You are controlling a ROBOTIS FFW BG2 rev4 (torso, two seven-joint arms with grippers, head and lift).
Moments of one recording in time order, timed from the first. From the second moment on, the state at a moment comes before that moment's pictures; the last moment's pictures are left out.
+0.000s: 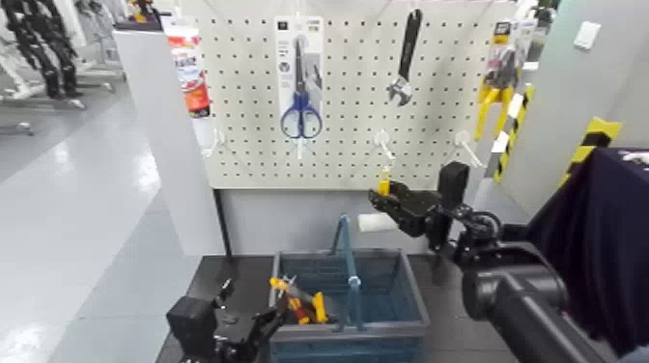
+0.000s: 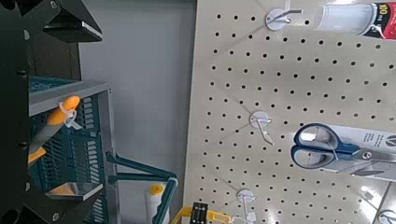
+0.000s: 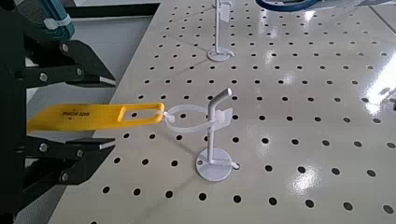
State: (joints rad) left arm 0.12 0.14 -0.24 -1.59 0.23 -0.14 -0.05; right arm -0.67 -0.10 0.17 -0.73 -0.15 -0.21 0.64
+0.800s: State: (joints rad) left arm 0.13 0.14 -0.23 -1.59 0.23 -0.15 -0.05; right arm -0.65 -0.10 0.15 -0.75 -0.15 -0.22 0.63
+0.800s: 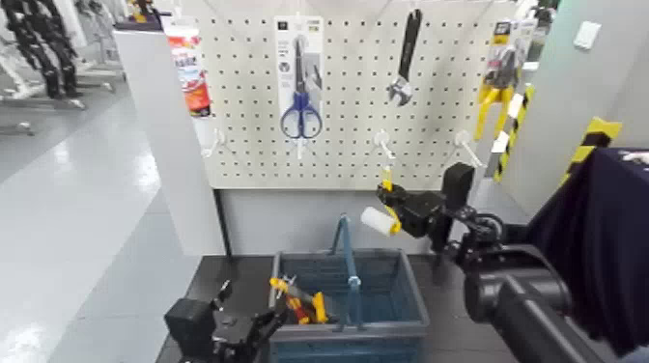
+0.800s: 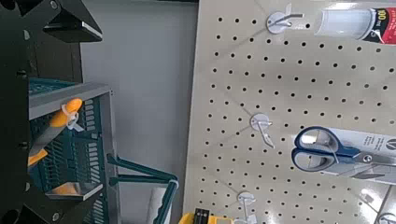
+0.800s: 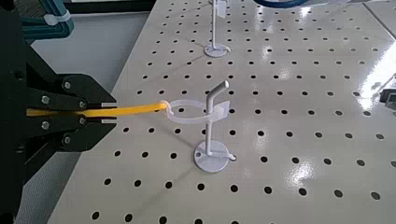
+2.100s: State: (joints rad) left arm 0.14 0.13 -0.21 -1.59 0.23 -0.14 -0.05; right arm -0.44 -0.12 0.12 -1.16 -0.20 -0.09 0.64
